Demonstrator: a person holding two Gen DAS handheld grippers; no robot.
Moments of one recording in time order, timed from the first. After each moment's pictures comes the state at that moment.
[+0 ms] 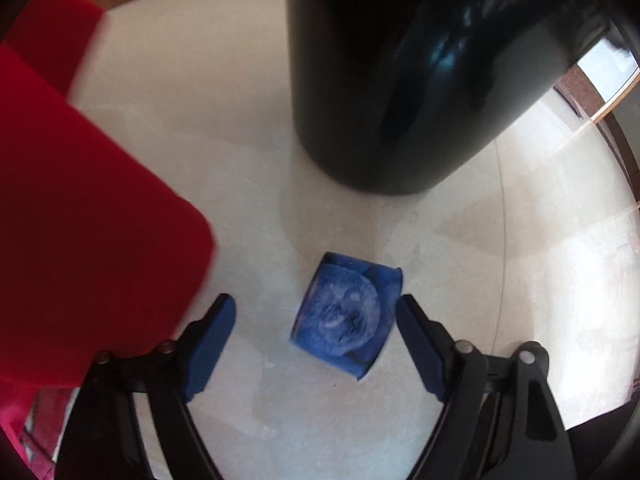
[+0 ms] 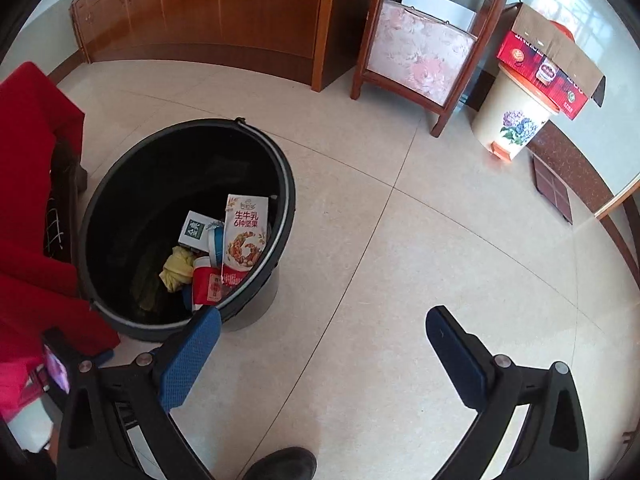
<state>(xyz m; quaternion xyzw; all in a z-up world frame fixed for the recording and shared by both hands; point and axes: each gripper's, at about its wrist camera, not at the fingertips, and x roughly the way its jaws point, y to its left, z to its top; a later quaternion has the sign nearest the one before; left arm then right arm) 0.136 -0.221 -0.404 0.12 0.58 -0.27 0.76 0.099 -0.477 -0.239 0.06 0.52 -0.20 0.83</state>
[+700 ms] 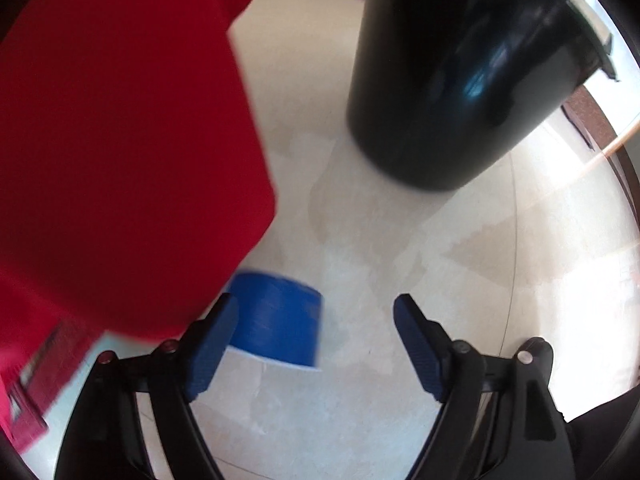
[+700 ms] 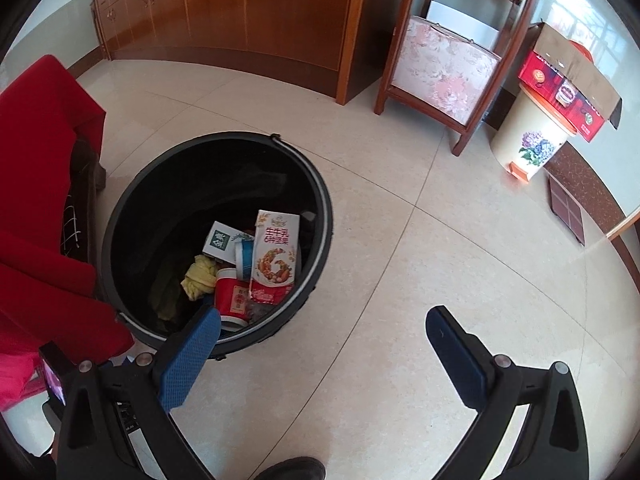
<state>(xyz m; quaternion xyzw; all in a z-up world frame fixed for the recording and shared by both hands) 0.112 -0.159 -0.394 0.09 0.58 -0.21 0.78 0.116 -0.451 -0.231 0.04 0.51 -0.17 0.84</state>
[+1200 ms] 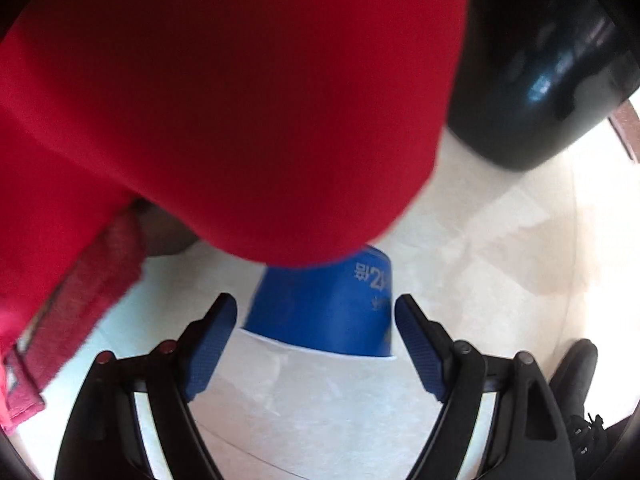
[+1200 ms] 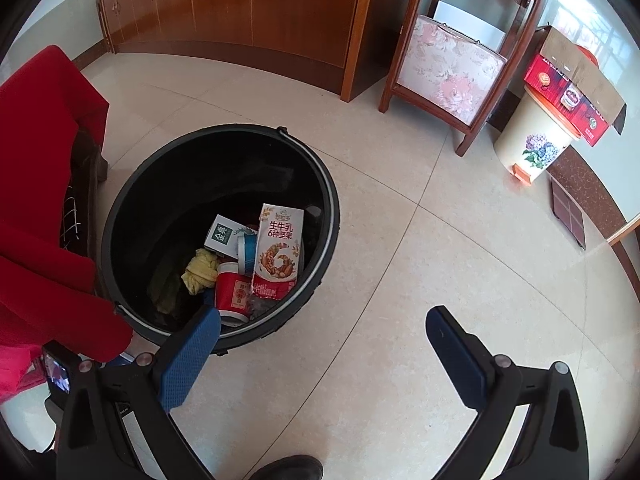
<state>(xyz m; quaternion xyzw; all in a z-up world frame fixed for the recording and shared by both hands) 0.120 -0.127 -0.437 0.10 0.60 -0.15 0.78 0.117 -0.450 -0.237 0.03 0.52 -0.16 0.84</state>
